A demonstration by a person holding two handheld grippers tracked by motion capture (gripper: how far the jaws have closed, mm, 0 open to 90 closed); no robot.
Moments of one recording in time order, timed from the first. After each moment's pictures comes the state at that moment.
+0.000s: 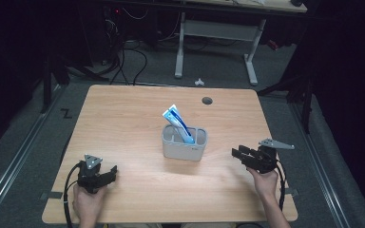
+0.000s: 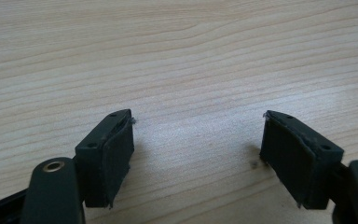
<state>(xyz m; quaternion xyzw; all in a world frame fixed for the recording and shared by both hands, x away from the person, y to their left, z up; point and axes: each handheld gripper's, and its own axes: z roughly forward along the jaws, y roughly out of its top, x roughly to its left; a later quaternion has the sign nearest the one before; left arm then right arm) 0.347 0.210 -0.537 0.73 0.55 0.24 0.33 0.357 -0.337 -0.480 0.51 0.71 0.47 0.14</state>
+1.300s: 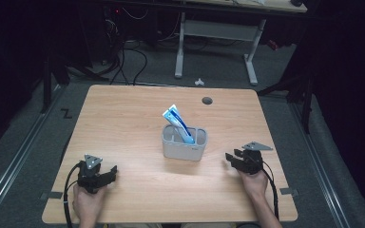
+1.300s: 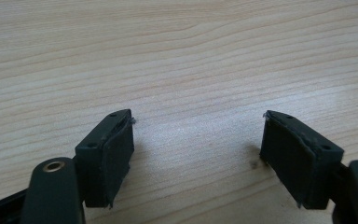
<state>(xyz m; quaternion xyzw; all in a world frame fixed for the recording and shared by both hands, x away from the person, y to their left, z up) 0.347 0.210 -0.537 0.73 0.55 0.24 0.33 0.375 -0.314 -0.524 0.51 0.75 0.37 0.20</state>
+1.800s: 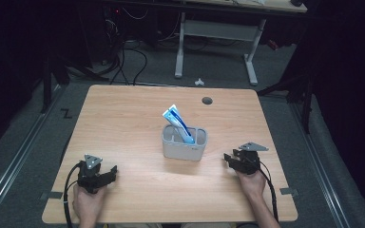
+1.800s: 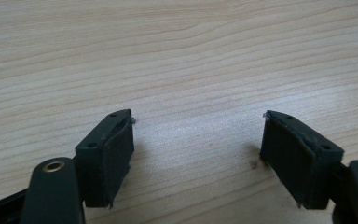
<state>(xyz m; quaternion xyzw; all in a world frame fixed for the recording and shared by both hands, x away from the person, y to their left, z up) 0.347 0.210 -0.537 0.73 0.55 0.24 0.33 0.377 -0.307 -0.530 0.51 0.75 0.35 0.21</state>
